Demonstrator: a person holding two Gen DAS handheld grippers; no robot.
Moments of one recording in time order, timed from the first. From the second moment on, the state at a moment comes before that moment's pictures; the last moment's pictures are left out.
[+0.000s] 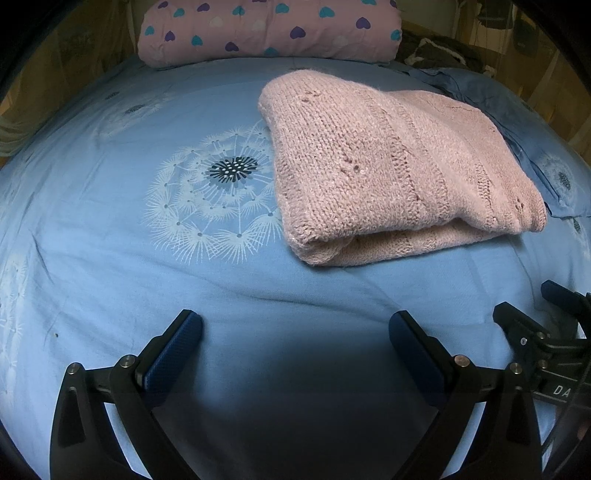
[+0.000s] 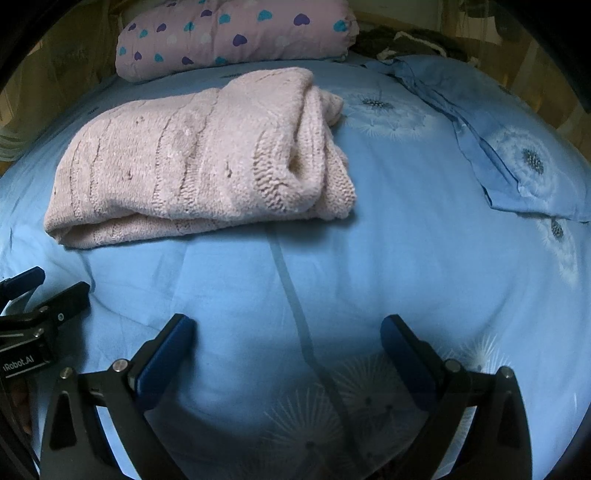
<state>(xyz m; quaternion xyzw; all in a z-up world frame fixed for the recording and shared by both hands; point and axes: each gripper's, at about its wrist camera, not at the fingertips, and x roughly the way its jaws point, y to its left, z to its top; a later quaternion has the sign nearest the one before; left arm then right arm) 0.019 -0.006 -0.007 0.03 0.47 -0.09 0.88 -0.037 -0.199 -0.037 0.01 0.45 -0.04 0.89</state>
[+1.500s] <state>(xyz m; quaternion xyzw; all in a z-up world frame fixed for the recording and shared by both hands) 0.023 -0.003 -0.008 0.04 0.47 -0.08 0.88 -0.034 -0.204 -0.037 0.03 0.45 -0.04 0.89</state>
